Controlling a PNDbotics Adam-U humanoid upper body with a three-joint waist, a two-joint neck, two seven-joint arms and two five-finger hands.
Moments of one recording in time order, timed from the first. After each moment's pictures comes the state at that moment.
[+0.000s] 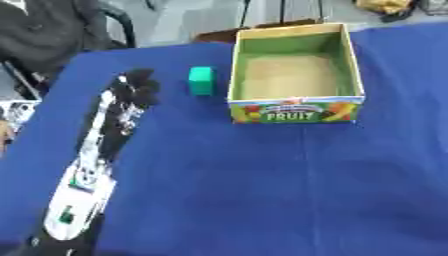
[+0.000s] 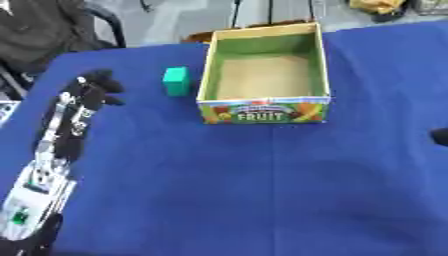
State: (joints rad) left arm -0.17 0.30 0.10 -1.86 -0.02 -0.11 -0.01; right arm -0.25 -0.43 0.04 -1.84 -0.26 -0.09 0.17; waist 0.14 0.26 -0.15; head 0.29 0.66
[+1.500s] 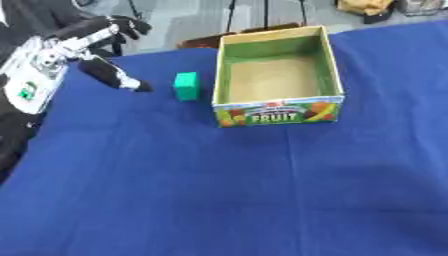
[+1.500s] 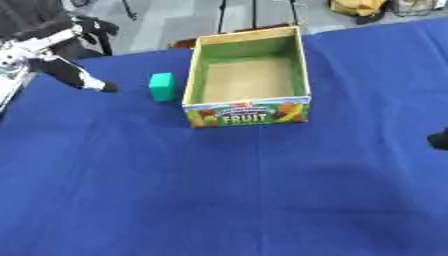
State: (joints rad) left arm -0.75 0.76 -0.02 -1.15 -0.58 -0.20 -0.44; right arm -0.25 -0.44 0.05 -1.84 -0.26 -0.08 0.18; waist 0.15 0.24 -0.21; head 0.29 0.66
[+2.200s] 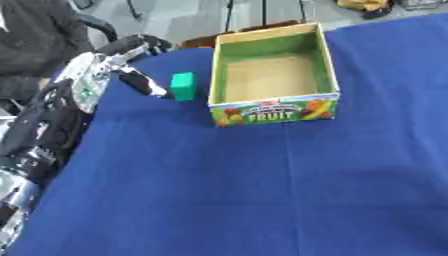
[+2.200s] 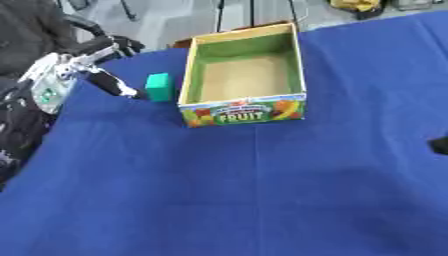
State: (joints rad) left arm -0.84 0.62 -0.03 -0.90 -0.78 -0.25 -0.28; right arm -0.25 -0.44 0.06 -1.84 -0.26 -0.08 0.20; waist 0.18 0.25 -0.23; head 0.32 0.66
